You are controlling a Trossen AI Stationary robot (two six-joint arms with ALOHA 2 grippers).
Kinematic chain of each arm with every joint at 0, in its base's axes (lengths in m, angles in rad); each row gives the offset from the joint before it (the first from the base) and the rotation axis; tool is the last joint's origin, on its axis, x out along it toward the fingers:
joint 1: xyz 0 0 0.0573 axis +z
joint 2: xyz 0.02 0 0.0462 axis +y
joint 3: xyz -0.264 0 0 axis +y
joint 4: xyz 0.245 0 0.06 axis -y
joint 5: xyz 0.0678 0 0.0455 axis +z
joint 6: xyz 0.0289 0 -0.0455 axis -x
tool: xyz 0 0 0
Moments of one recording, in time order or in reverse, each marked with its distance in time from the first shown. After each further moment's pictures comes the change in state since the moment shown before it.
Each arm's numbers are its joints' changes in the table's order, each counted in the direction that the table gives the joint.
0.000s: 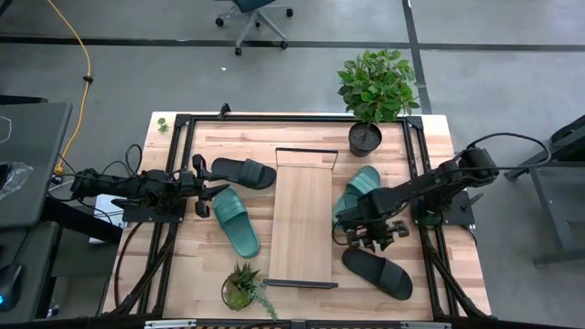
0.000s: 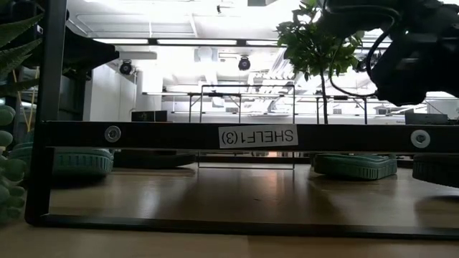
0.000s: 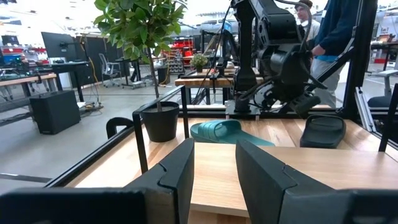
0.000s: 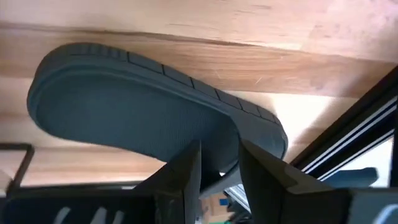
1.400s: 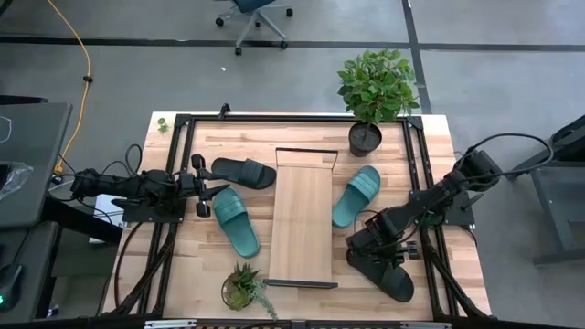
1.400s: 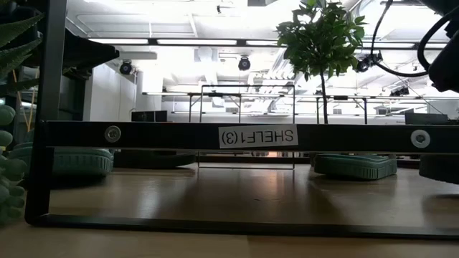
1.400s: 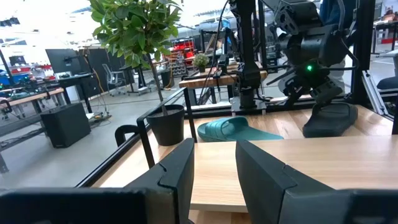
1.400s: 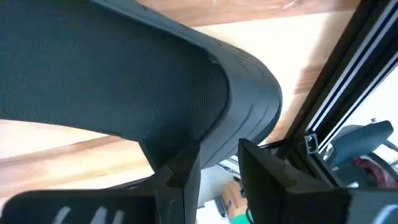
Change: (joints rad) left arm 0.000 0.000 0.000 0.000 0.000 -0.105; right arm 0.214 -0.001 0.000 0.061 0.036 -0.429
